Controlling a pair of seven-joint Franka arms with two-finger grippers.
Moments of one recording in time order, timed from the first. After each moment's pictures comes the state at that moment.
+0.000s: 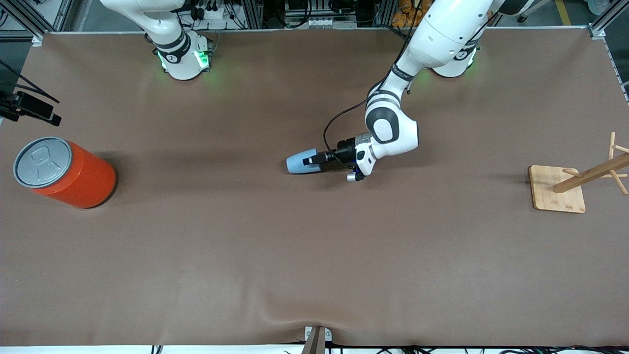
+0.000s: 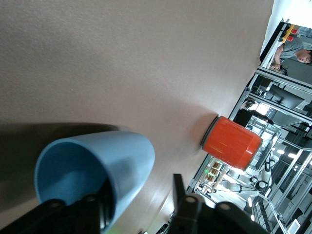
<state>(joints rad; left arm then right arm) -0.53 0.62 -0.21 -1.97 -1.95 2.44 0.58 0.02 0.01 -0.13 -1.50 0.04 1.42 0.05</state>
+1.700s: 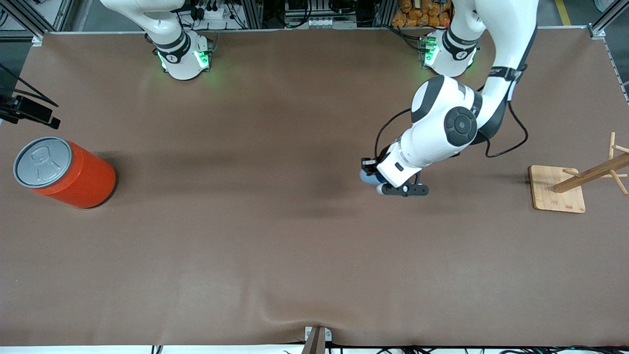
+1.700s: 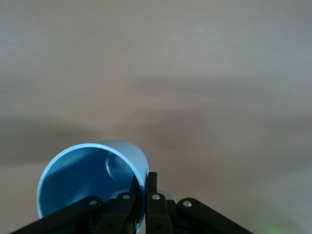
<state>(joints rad) -0.33 0.32 -0.18 -1.79 -0.25 2.12 -0.39 0.02 0.02 -0.13 -1.50 0.04 1.42 0.05</state>
